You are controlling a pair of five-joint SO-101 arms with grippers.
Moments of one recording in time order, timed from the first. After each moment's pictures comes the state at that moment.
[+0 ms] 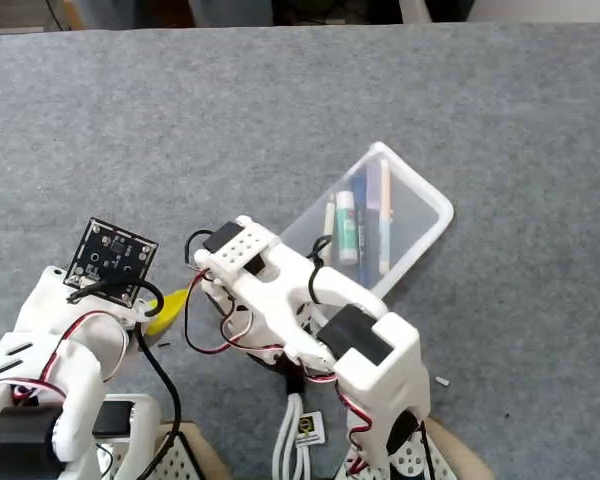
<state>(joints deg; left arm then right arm) -6.7 -79.9 41.0 85.3 -29.1 -43.9 22.7 15.7 96.8 10.9</state>
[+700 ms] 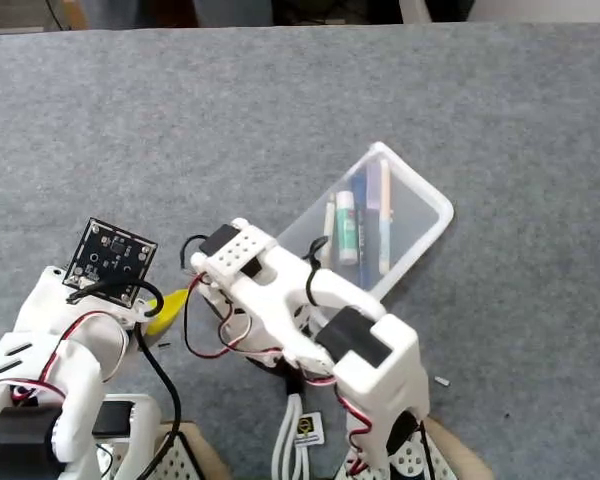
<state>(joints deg) -6.7 -79.9 40.8 85.3 -29.1 -45.2 21.8 15.7 97.5 12.6</state>
